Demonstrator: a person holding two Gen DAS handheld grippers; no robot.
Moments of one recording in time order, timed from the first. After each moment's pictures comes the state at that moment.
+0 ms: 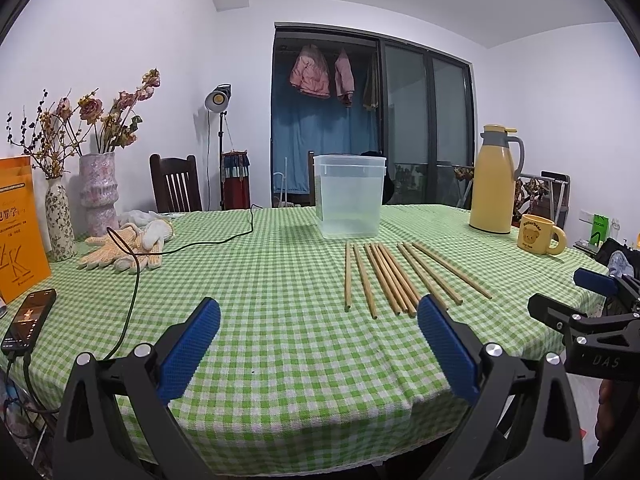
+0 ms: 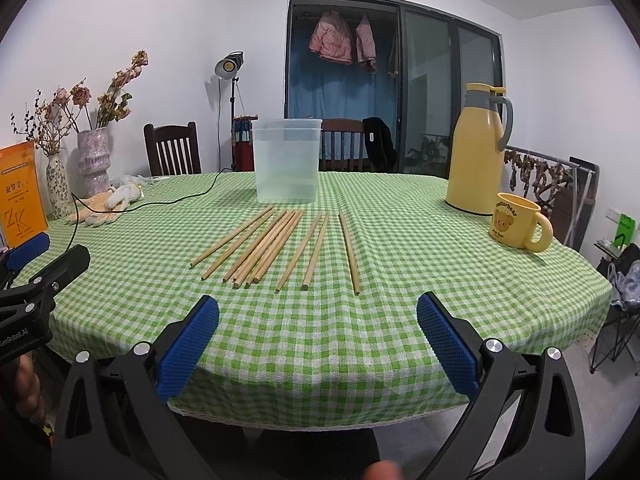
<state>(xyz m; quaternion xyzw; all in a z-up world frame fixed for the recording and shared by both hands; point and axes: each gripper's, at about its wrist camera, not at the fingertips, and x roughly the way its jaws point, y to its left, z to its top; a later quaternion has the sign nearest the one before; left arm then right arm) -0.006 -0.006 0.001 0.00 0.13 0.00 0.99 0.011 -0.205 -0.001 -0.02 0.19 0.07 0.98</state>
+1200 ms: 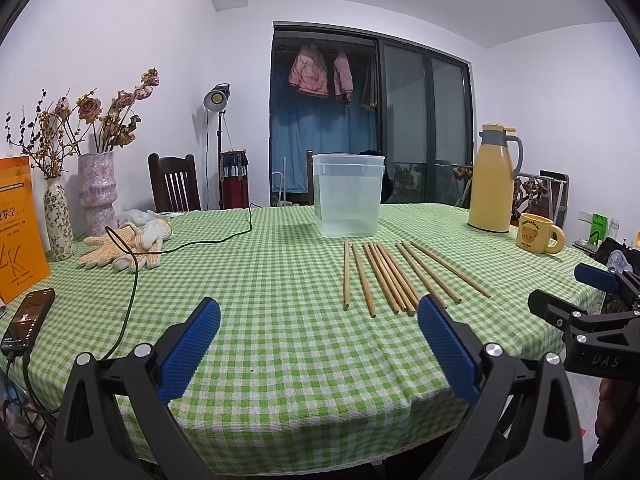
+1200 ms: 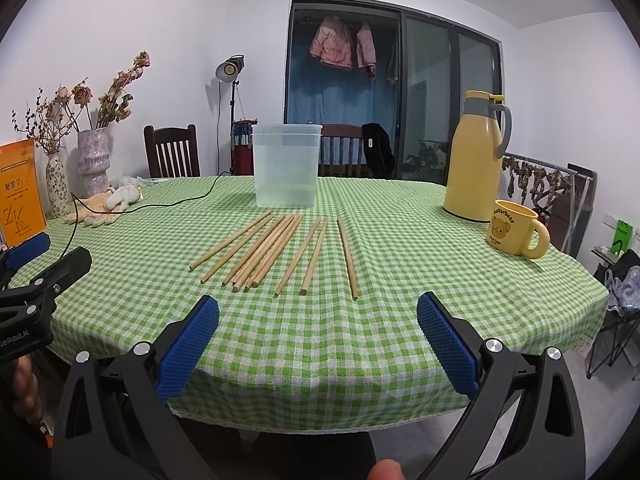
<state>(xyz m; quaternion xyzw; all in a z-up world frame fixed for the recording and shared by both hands) -0.007 -0.005 -0.001 0.00 0.13 0.00 0.99 0.009 -0.203 0.000 -0.03 0.18 0.07 0.98</state>
